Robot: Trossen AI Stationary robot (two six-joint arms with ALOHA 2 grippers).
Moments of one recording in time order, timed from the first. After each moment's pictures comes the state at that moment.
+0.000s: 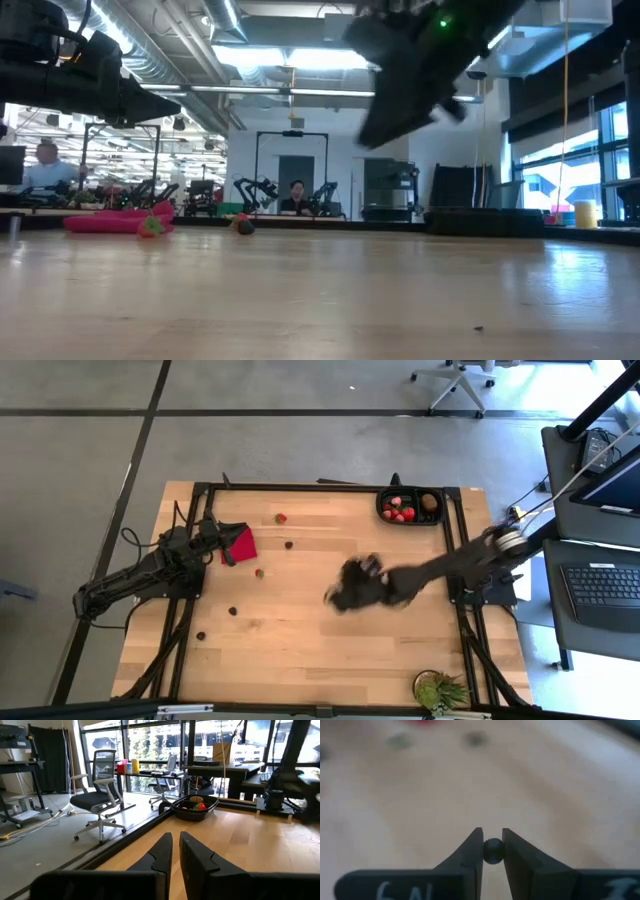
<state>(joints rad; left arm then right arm) 0.49 0.00 0.01 0.02 -0.06 0.00 0.28 1.70 1.13 -0.44 0.65 0.84</state>
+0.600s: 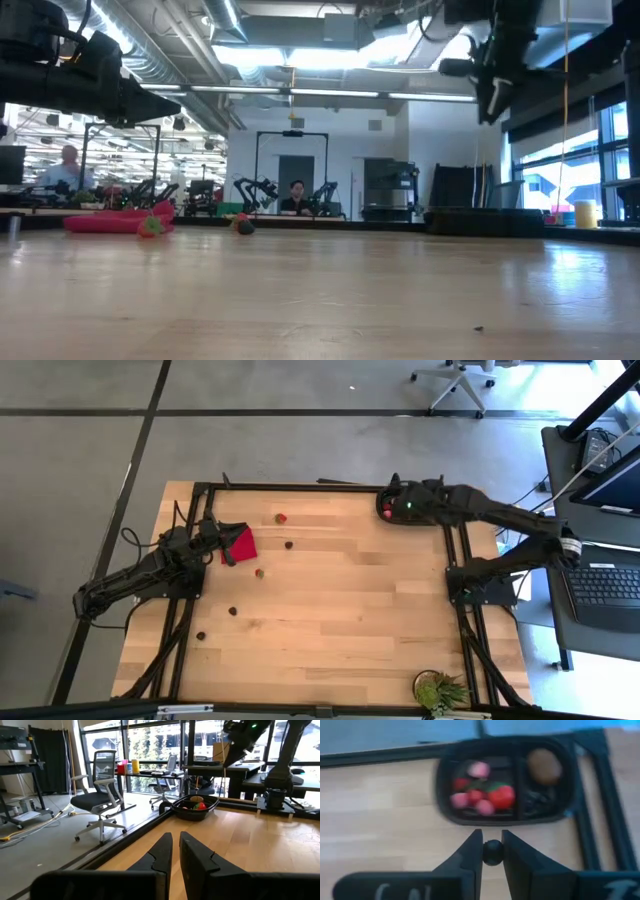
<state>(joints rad) 0.49 0.00 0.01 0.02 -0.06 0.01 -0.41 1.22 1.14 -1.16 0.50 1.17</state>
